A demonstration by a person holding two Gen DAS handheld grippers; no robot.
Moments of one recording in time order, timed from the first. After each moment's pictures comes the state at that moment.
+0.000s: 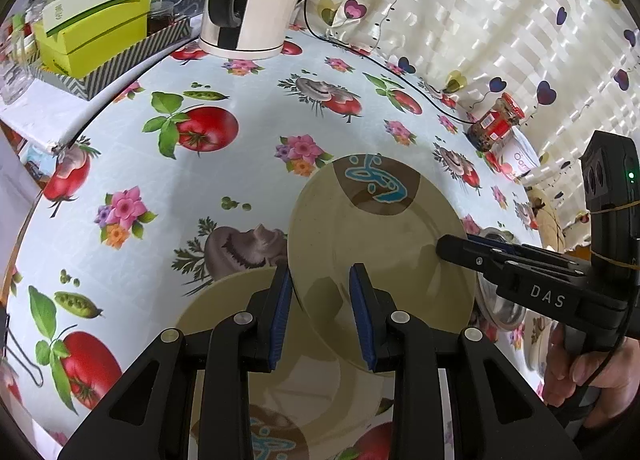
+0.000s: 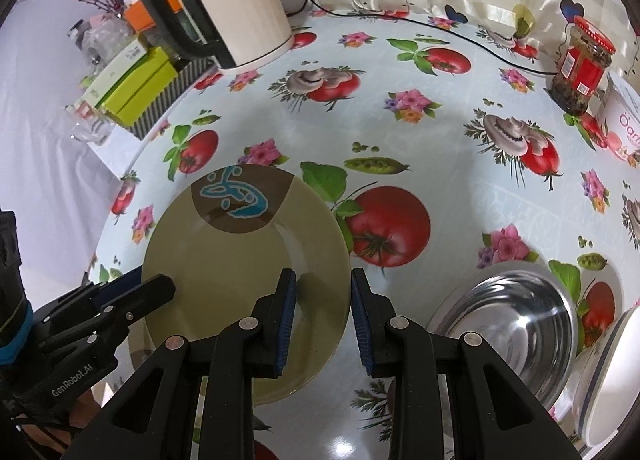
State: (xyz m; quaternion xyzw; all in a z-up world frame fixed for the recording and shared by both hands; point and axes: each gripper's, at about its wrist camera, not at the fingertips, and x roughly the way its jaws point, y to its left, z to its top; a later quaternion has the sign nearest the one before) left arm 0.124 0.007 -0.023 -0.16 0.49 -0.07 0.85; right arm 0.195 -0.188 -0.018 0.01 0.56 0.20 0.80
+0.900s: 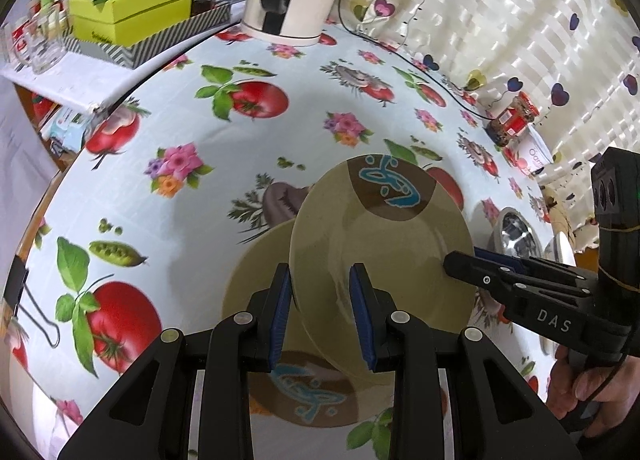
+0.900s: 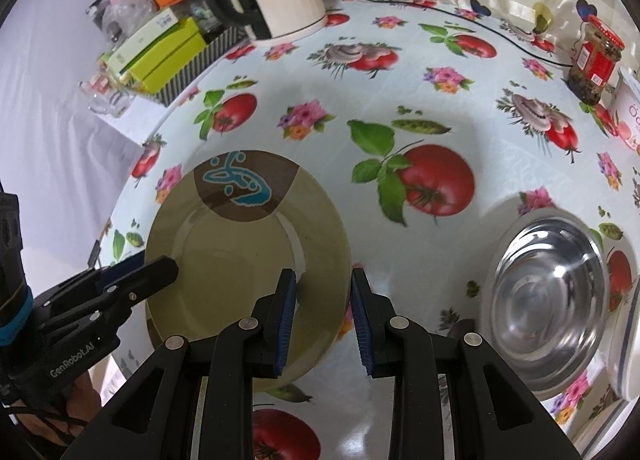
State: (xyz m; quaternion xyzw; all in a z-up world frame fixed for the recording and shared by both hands) left arm 0.082 0.037 -0.035 -0.17 0.50 -0.03 0.85; right arm 0.151 -0.157 -0.027 -0.01 0.57 0.22 0.79
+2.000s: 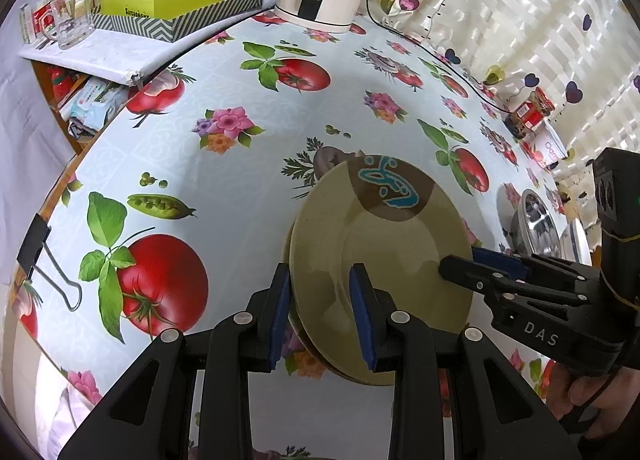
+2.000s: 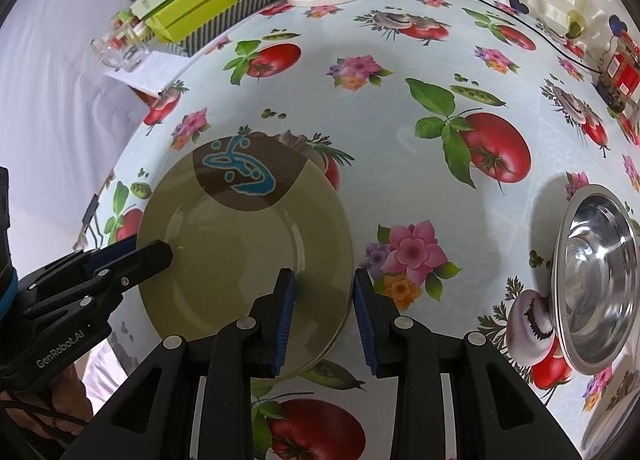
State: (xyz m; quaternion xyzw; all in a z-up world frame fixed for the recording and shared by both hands) left arm 0.053 0.059 -0.050 -0.16 0.51 -0.01 0.84; right arm 0.118 -0.116 -0.052 -0.05 0.58 0.24 0.78
